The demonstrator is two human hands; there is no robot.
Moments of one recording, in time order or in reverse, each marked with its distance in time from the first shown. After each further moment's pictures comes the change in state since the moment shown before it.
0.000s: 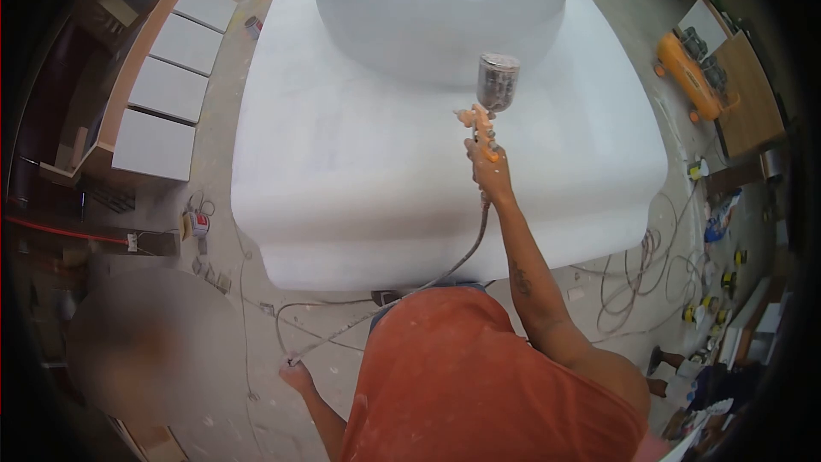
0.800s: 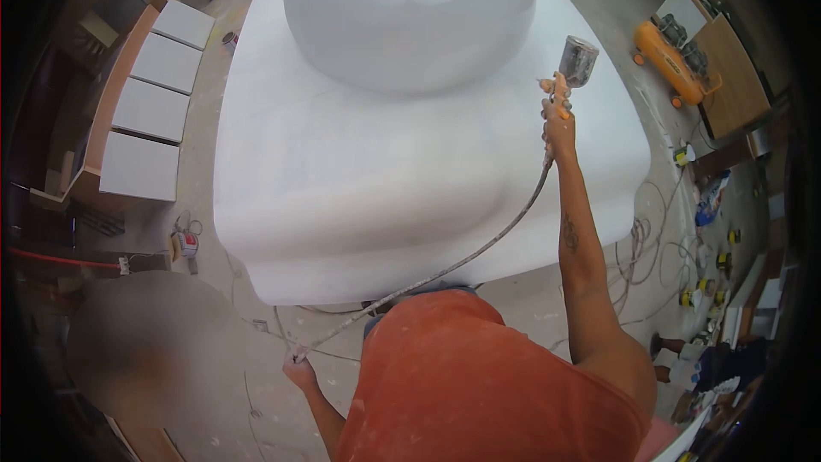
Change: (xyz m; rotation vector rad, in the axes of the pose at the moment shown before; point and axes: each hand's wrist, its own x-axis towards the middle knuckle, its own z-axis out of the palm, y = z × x) left_hand -0.001 0.052 0.045 -0.042 -0.131 0.090; right_hand 0.100 -0.011 -0.192 -0.058 0.448 0.014
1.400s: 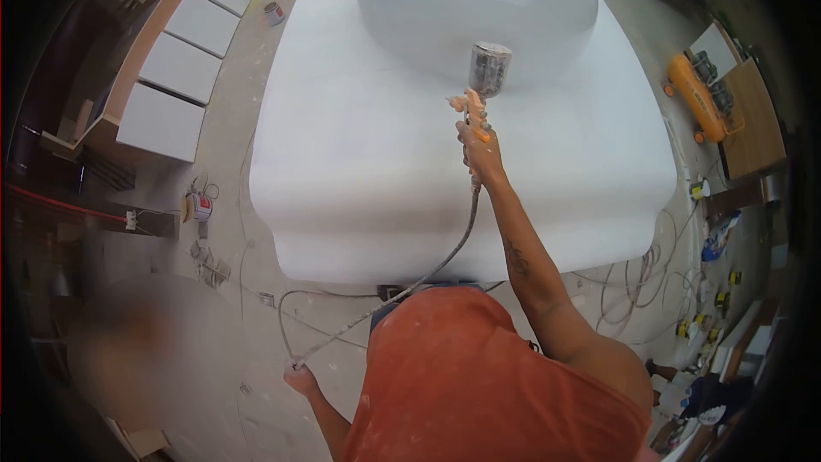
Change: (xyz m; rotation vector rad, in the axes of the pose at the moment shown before) left_hand -0.037 -0.101 -0.068 0.228 0.191 -0.164; right_hand -0.205 -0.018 0.210 0.197 -0.547 0.126
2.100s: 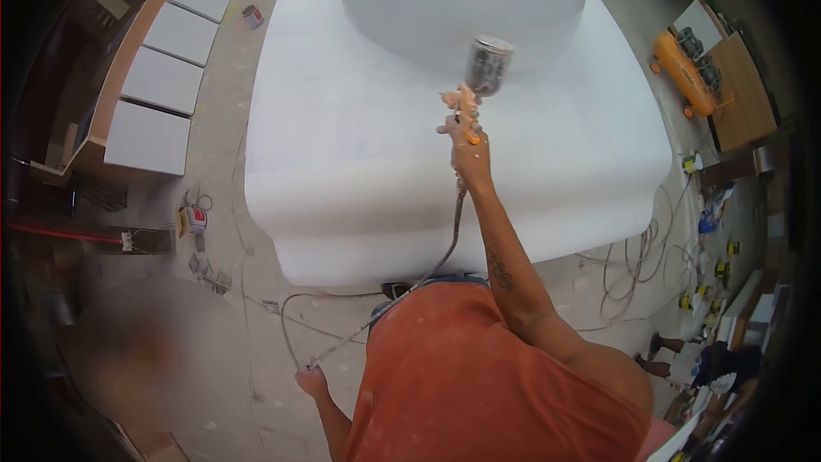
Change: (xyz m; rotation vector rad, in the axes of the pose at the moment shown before) left_hand 0.031 -0.026 0.010 0.131 -0.266 0.134; right_hand -0.044 -0.020 0.044 -0.149 0.179 -0.081
